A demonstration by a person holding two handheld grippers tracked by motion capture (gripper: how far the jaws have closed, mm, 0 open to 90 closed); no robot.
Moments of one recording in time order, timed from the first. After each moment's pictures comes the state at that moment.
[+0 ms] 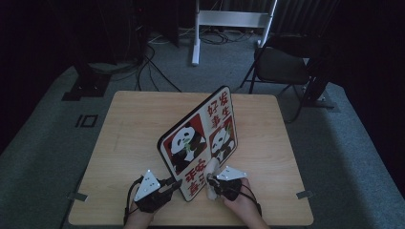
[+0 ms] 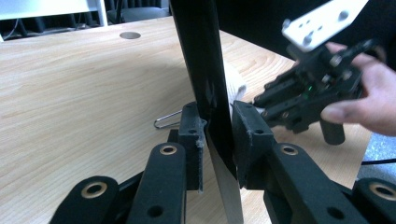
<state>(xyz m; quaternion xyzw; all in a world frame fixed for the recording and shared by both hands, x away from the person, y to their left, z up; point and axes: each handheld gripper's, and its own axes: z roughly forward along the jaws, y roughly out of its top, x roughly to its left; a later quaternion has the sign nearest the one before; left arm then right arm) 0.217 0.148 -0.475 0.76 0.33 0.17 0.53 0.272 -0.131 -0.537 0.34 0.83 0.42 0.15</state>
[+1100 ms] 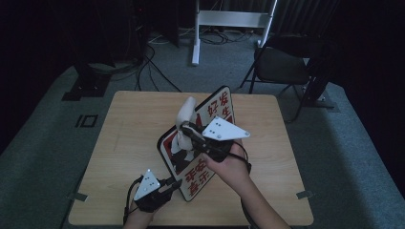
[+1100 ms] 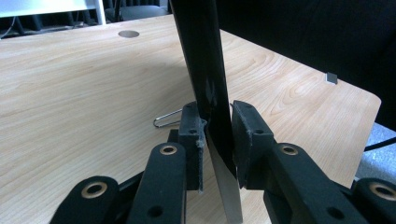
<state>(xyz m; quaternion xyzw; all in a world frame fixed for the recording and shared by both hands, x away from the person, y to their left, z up) 0.218 0.149 -0.475 0.76 0.33 0.17 0.53 0.285 -0.070 -0.317 0.21 0.74 0.59 0.25</state>
